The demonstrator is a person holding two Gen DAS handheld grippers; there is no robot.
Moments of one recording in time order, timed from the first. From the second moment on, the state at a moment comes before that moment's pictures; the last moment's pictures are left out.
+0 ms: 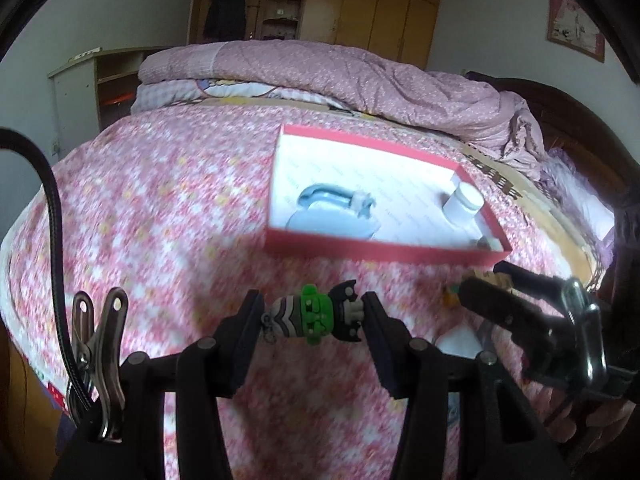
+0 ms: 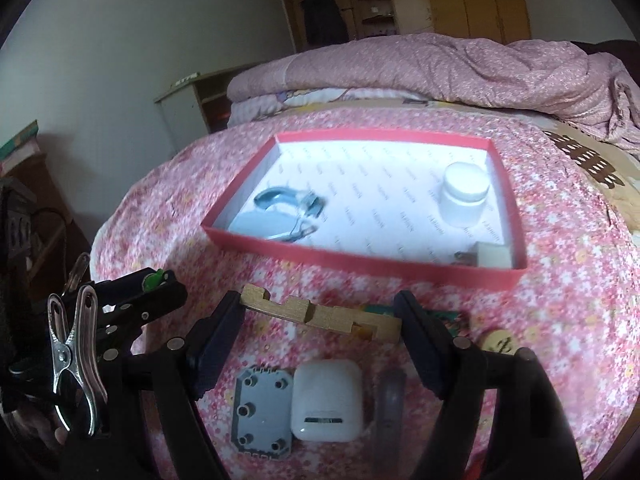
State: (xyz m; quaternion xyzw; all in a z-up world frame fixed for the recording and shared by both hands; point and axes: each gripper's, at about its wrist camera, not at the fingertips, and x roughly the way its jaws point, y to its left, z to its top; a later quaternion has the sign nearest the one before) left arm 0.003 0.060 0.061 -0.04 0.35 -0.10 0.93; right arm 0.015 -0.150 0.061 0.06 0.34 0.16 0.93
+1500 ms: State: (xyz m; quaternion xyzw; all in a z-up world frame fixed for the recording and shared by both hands) left arm 0.179 -0.020 0.058 0.04 0.37 -0.10 0.92; right arm 0.186 -0.202 0.071 -0.01 0.37 0.08 0.93
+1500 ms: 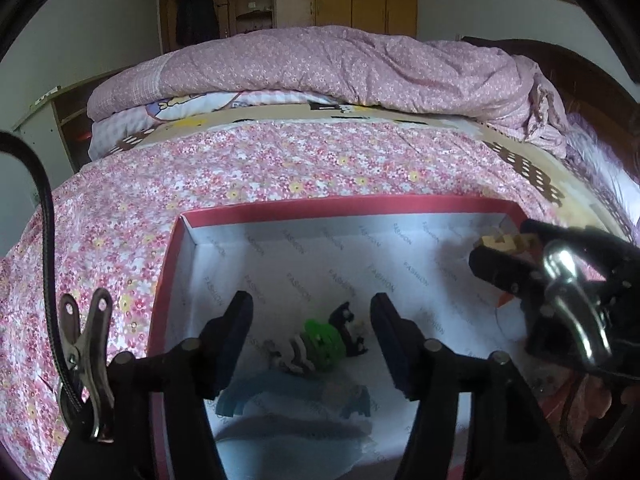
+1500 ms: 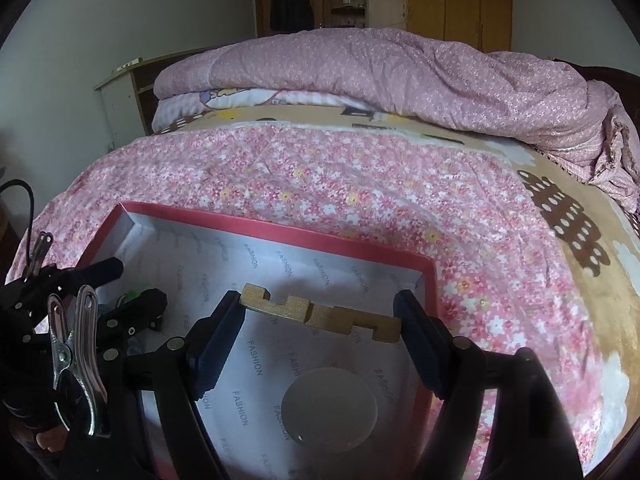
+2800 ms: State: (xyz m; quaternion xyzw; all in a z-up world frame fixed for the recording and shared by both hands) left arm 0.080 -0.014 0.086 0.03 0.36 -0.11 0.93; right arm 0.072 -0.210 0.092 0.01 0.36 0.10 0.93
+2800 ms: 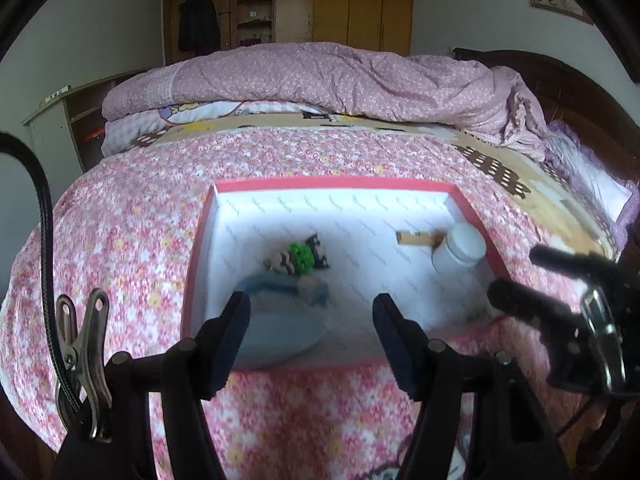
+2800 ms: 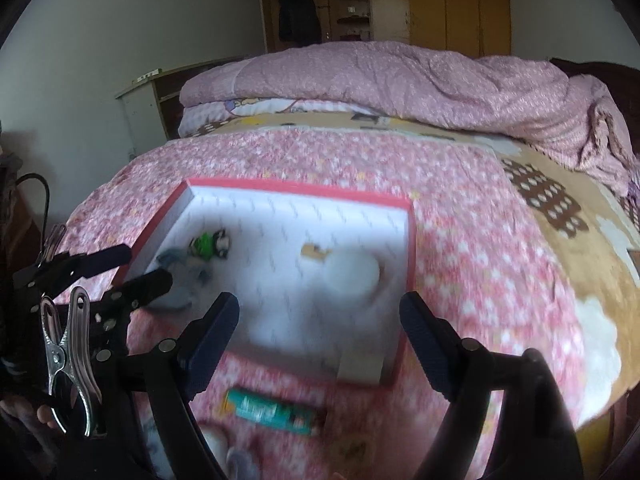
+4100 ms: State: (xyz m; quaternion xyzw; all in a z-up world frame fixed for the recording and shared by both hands) left arm -0.037 -0.041 0.024 0.07 0.45 -0.19 0.87; right arm -0.049 -0.209 0.030 0.02 0.42 0.15 0.90
